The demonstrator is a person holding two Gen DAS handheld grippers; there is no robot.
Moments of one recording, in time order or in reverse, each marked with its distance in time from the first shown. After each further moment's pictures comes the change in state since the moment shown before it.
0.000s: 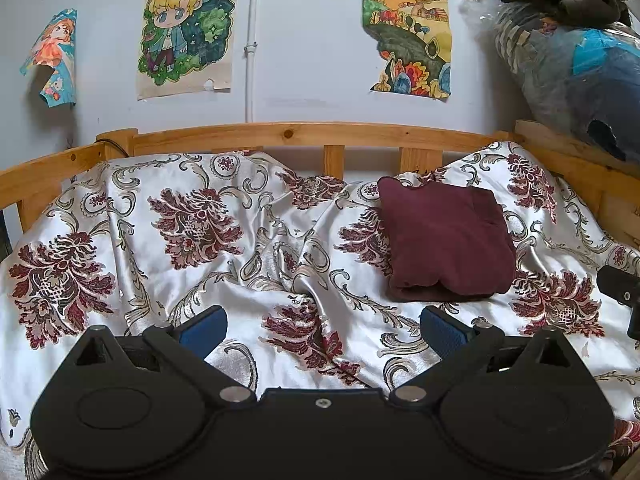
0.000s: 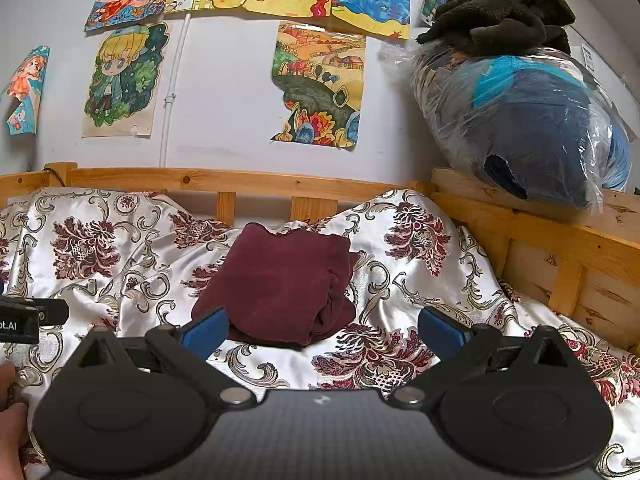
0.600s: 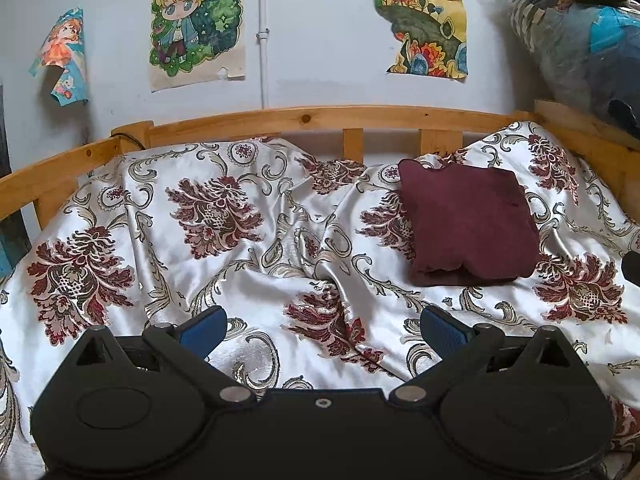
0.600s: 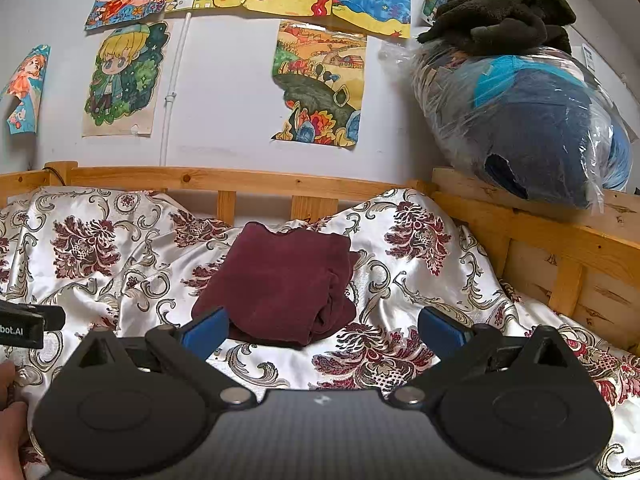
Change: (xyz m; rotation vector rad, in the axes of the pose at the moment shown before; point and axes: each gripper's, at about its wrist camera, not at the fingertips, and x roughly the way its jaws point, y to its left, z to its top) left arm 0.004 -0.001 -0.002 0.028 0.056 0.079; right arm 0.000 0.000 0.000 -0.001 0.001 0.000
